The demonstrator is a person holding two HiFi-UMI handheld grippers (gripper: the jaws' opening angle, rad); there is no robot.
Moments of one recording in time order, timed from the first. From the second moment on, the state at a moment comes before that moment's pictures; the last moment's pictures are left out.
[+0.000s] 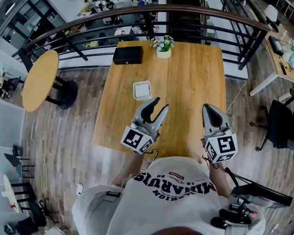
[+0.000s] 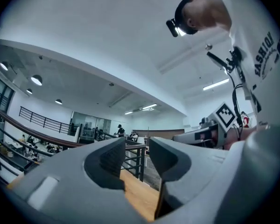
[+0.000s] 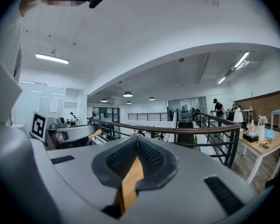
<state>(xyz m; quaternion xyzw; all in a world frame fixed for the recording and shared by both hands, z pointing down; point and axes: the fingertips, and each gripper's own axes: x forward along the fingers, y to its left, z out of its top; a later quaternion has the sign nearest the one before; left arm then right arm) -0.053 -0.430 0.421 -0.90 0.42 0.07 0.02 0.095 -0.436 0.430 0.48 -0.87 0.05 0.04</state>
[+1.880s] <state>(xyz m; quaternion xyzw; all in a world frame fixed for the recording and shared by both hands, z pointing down) -0.030 -0.379 0.428 -0.92 0.39 0.05 -0.04 0.080 -0.415 0.451 0.44 -0.90 0.05 0.06</state>
